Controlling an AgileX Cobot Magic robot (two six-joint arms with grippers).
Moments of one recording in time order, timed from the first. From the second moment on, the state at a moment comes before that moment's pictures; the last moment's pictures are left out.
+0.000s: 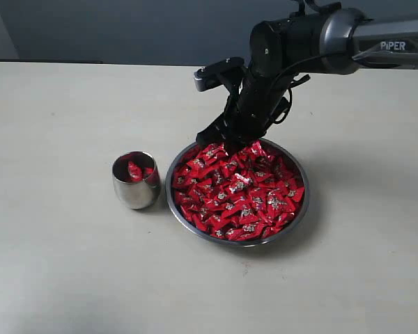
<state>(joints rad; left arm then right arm) 0.15 0.00 0.00 0.04 0.29 -0.02 0.67 2.09 -1.51 0.11 0.78 -0.15</state>
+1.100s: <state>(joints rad) 0.15 0.00 0.00 0.04 0.29 -0.02 0.67 2.12 -1.52 0.08 0.77 -0.15</state>
